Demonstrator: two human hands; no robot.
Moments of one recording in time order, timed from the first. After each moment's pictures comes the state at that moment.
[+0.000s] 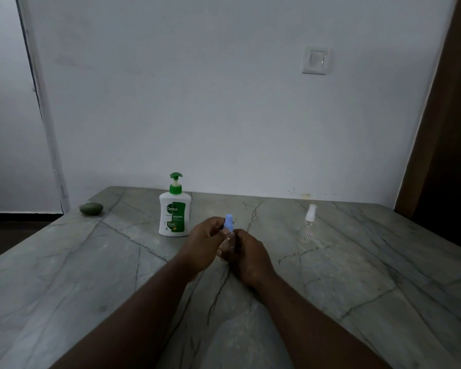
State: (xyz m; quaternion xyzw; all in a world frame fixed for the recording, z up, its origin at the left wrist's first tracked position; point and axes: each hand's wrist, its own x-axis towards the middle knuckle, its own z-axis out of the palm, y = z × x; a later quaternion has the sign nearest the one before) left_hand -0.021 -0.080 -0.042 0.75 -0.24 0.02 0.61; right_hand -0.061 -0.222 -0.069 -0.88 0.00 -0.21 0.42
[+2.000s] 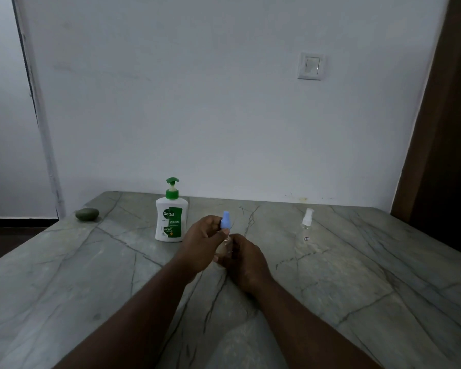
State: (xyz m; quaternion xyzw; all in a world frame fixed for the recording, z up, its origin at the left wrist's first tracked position) left_hand -0.024 -0.084 -0.028 0.76 -0.24 0.07 0.61; right_hand -0.057 -0.222 -0.070 -0.88 0.01 -0.21 0.42
